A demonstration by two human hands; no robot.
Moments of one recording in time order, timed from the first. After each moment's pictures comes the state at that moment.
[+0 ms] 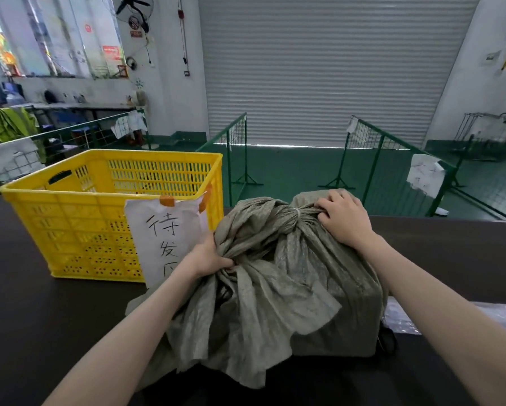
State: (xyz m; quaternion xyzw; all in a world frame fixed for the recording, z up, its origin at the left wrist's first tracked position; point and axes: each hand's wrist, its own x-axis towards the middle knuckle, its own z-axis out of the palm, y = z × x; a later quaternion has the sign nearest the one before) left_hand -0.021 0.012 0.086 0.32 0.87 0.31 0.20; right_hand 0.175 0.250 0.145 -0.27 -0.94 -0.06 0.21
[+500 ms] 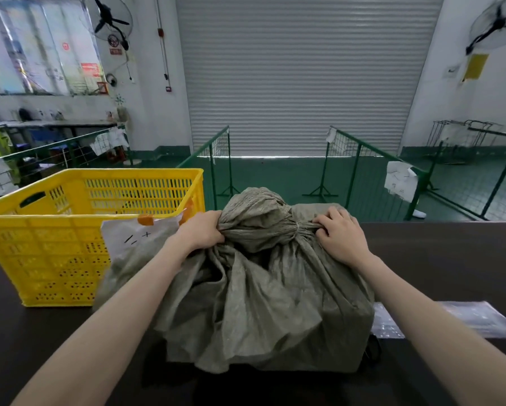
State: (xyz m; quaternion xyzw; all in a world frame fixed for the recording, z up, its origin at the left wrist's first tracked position) left_hand -0.021 0.061 0.171 0.48 0.86 0.18 0.05; right_hand 0.212 0.256 0.139 -0.33 -0.92 0.01 0.22
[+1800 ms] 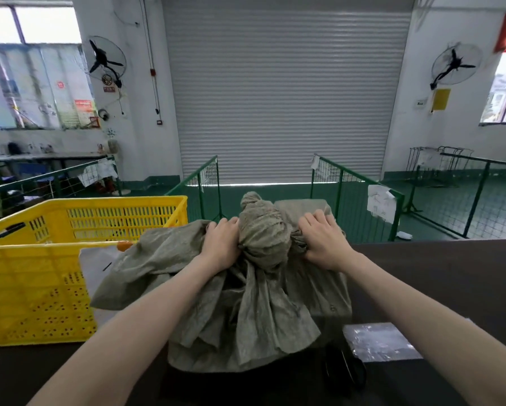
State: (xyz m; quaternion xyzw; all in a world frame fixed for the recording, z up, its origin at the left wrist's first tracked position) left_hand 0.043 0.118 0.175 0.54 0.80 0.11 -0.22; right_hand 0.226 0.264 0.177 -0.23 -0.93 -0.19 0.21
